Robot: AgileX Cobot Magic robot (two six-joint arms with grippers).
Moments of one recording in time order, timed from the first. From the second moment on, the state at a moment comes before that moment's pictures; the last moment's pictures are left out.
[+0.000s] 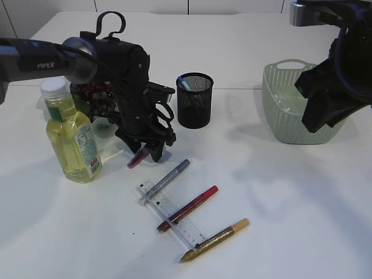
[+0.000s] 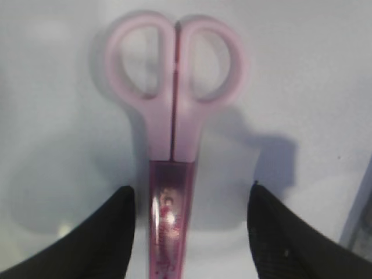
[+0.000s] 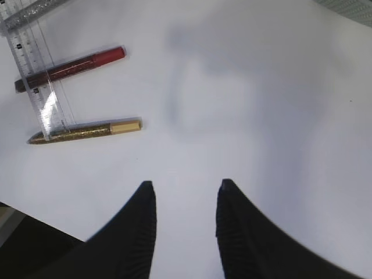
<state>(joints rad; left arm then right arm) -0.50 2.41 -1.91 0.00 1.00 -0.03 0.28 1.52 -1.35 0.11 1.24 -0.14</state>
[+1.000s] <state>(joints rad) -0.50 2.42 -1.92 0.01 1.02 -0.02 0.28 1.52 -1.35 0.11 1.24 -0.14</state>
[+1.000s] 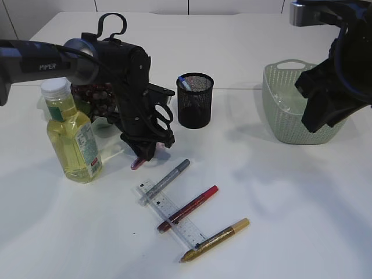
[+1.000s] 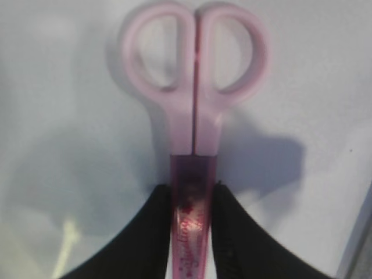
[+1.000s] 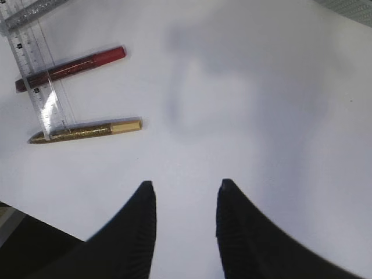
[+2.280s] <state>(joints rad) -0.50 2.34 -1.92 0.02 1.03 -0.02 0.28 1.52 -1.35 0.11 1.24 -0.14</state>
